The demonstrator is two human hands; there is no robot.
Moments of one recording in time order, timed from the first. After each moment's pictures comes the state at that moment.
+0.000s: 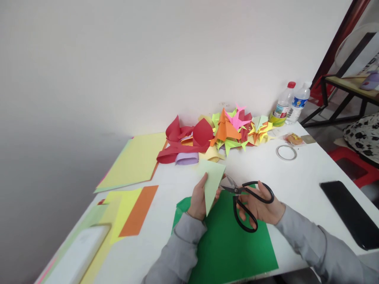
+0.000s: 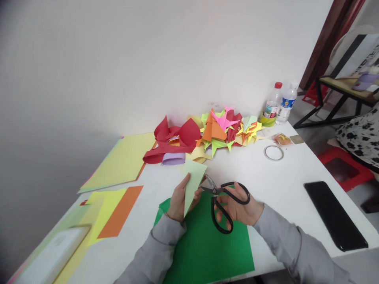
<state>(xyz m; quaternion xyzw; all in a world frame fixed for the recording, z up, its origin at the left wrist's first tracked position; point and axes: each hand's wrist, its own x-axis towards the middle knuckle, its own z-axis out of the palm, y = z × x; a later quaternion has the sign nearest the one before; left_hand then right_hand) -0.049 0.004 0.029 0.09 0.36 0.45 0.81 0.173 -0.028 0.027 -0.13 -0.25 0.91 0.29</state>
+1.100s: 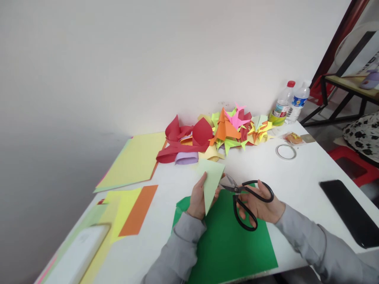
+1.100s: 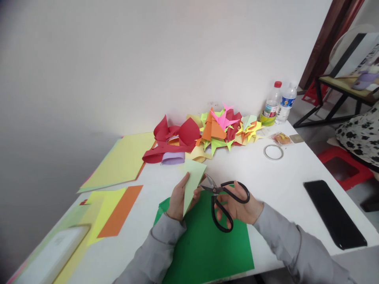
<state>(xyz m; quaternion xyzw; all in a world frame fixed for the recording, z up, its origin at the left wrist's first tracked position) -0.047 0.003 0.037 0.08 0.38 0.46 0.80 0.173 -0.028 0.027 -0.13 -0.25 0.91 0.30</state>
